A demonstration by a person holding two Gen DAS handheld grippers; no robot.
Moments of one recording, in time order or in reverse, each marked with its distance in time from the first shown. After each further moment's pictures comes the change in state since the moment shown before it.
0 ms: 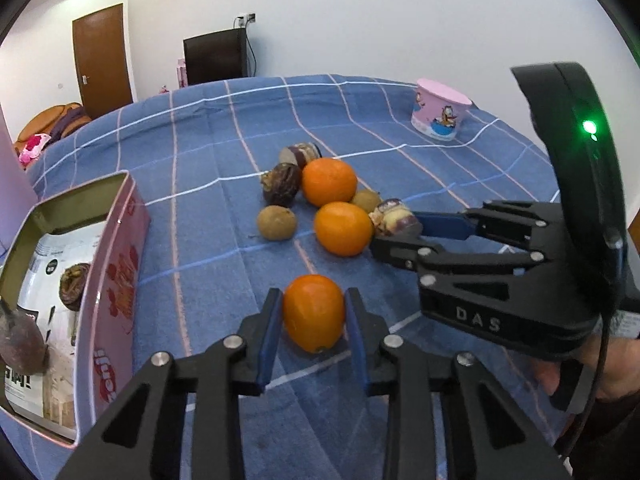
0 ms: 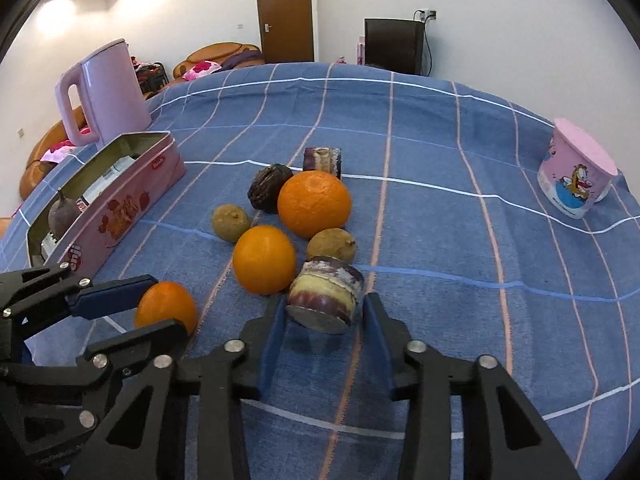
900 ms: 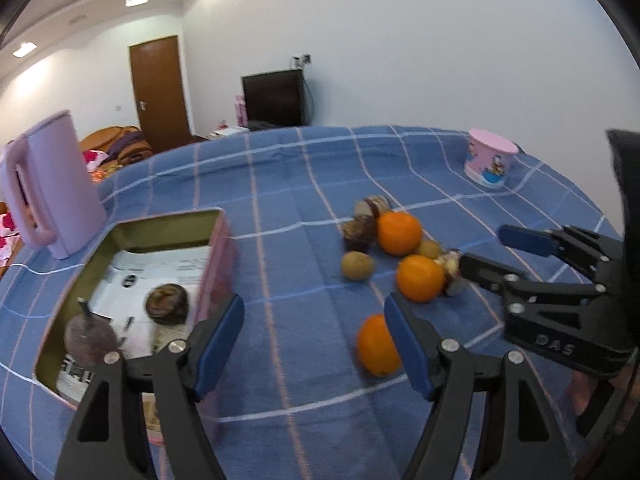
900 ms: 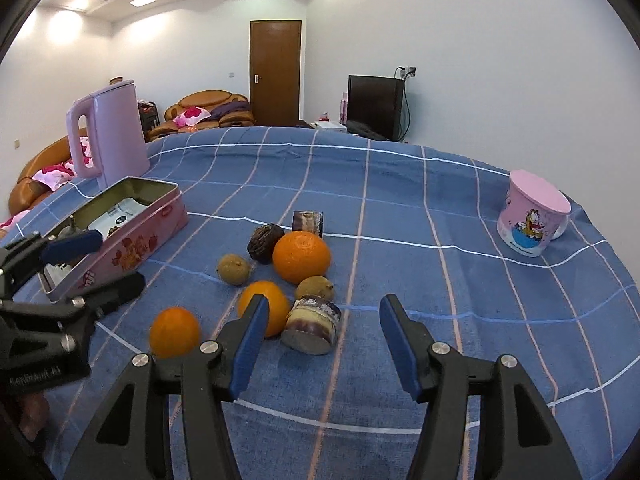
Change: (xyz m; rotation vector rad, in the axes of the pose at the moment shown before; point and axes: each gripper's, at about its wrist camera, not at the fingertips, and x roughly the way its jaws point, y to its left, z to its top) left arm -0.034 0.020 -0.002 -0.050 -0.154 0.188; right arm -0.040 0.005 -0.007 -0.014 -0.197 -0.094
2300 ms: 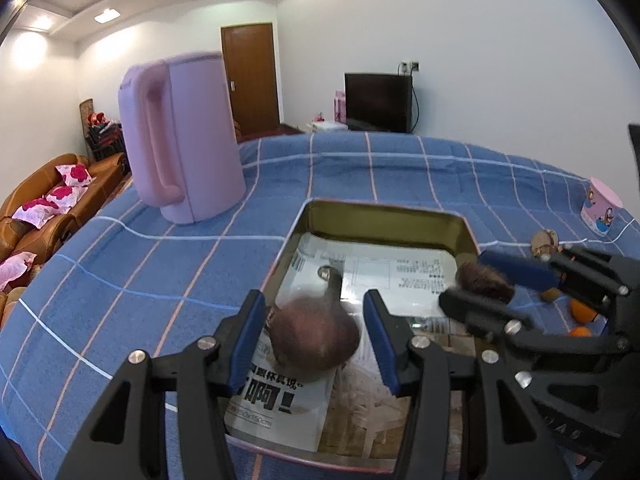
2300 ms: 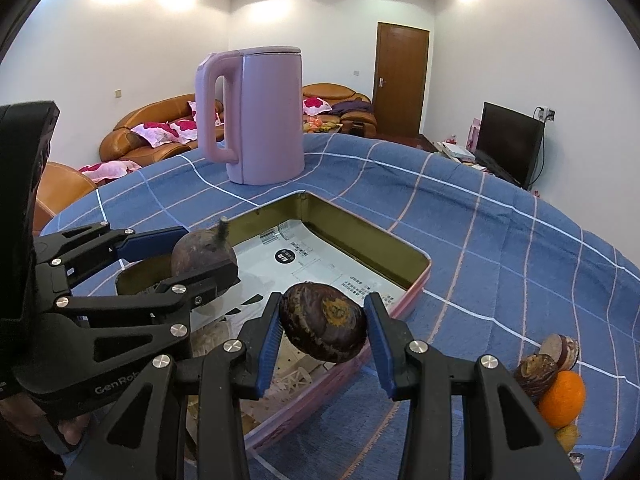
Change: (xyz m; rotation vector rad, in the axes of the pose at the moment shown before) left arm -0.012 0.158 -0.011 -0.189 -0.034 0.290; right arm 0.061 0.181 0.061 -0.249 -0.033 0.362
